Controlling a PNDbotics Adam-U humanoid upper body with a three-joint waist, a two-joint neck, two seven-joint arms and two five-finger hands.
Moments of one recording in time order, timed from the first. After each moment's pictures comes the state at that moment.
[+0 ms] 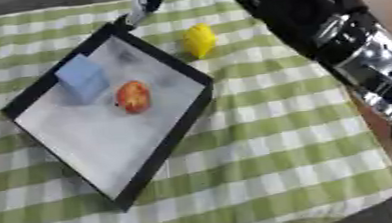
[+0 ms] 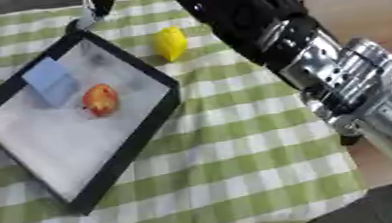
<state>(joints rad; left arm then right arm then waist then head) -0.13 0.40 0.21 -1.75 0.27 -0.16 0.41 -1.31 -0.45 0.47 -1.17 0.25 -0.28 0.66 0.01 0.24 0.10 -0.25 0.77</state>
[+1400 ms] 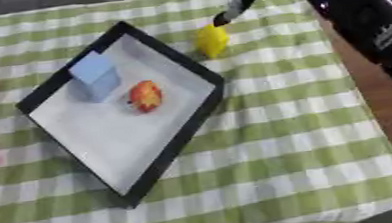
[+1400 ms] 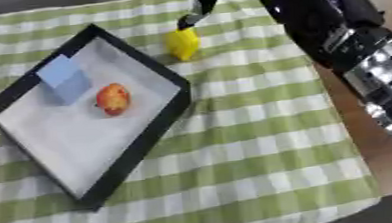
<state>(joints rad) -0.13 0.40 0.21 -1.74 0.27 -0.16 0.42 -1.19 -0.56 0.39 -0.93 0.50 -0.49 0.69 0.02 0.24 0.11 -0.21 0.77</state>
